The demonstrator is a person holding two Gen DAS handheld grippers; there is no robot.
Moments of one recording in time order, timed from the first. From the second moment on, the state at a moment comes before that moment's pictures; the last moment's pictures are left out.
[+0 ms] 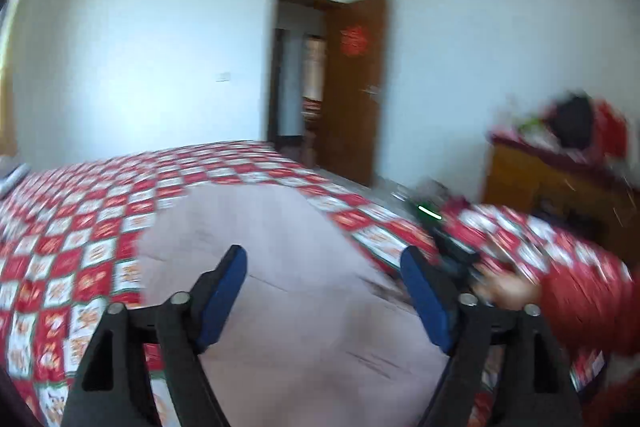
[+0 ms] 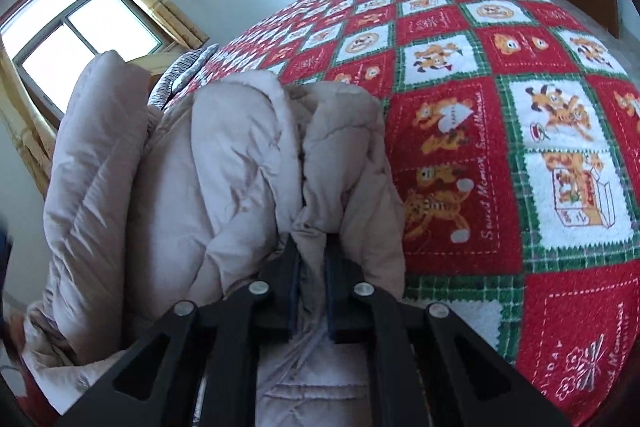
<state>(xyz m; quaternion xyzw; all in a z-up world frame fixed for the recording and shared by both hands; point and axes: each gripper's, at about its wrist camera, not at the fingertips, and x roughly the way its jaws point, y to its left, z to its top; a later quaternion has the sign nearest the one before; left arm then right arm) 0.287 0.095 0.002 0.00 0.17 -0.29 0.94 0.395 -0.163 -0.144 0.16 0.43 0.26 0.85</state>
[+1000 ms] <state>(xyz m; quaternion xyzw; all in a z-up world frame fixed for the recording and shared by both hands) 0.401 -0.051 -0.116 0.18 0.31 -0.18 0.92 0.400 -0.202 -0.170 0.28 0.44 0.26 0.81</state>
